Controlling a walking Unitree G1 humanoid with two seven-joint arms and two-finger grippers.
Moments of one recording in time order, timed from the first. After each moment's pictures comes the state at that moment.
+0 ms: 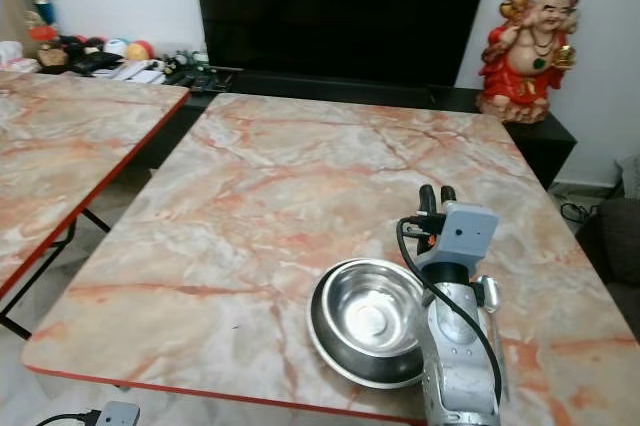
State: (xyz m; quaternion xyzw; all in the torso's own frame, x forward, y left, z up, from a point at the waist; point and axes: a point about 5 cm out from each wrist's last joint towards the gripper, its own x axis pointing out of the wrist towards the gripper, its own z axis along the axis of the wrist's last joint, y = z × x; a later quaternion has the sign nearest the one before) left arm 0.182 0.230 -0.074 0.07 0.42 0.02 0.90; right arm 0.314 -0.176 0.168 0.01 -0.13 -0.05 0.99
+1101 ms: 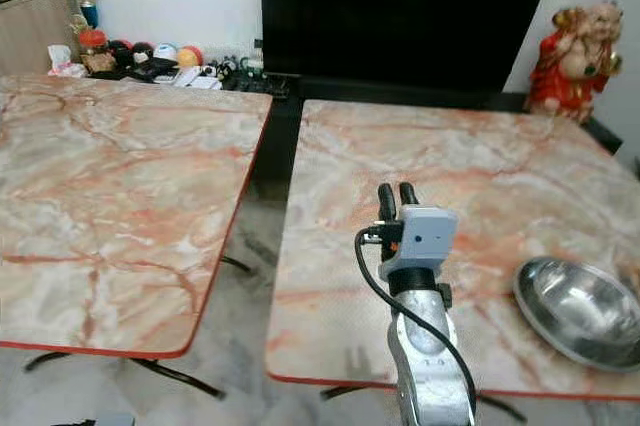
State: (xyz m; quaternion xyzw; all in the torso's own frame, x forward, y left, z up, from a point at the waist) left arm 0.175 0.229 -0.078 0.06 0.43 0.02 0.90; right arm 0.297 -0.142 0.155 0.00 -0.12 0.01 0.99
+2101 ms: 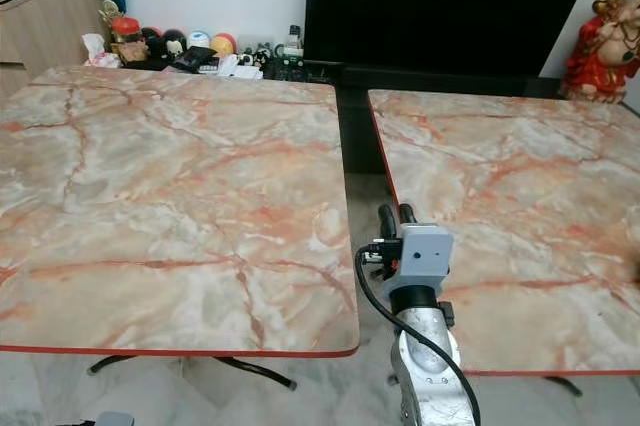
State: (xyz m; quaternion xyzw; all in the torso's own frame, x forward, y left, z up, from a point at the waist) left arm 0.172 0.237 -0.077 0.07 0.43 0.03 0.90; right arm 0.289 -0.145 0.144 -0.01 -0.09 0.01 1.00
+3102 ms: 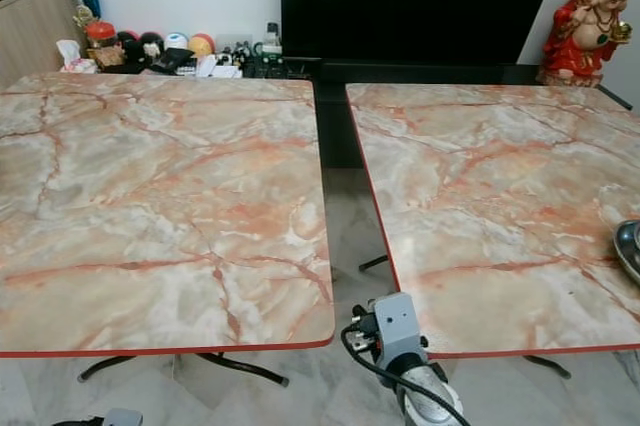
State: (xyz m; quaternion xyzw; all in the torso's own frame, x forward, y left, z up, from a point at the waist) left arm 0.178 0.230 -0.076 0.07 0.43 0.02 0.90; right arm 0.258 -0.144 0.051 -0.06 0.17 0.16 0.97
